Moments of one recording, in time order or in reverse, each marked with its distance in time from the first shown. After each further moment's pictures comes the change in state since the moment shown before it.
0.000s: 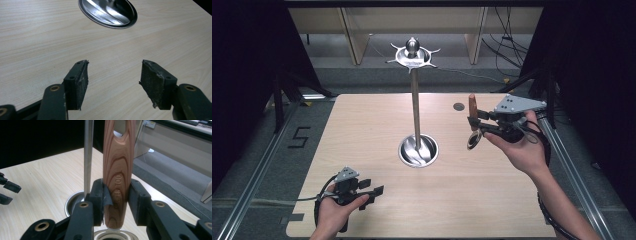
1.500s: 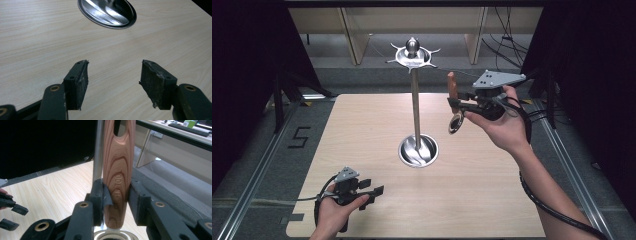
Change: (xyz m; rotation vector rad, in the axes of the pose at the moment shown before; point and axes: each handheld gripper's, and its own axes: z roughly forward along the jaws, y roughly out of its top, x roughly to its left) left arm 0.000 0.000 0.000 -0.002 0.001 0.009; right arm 0.007 0.059 0.030 -0.043 0.057 -0.023
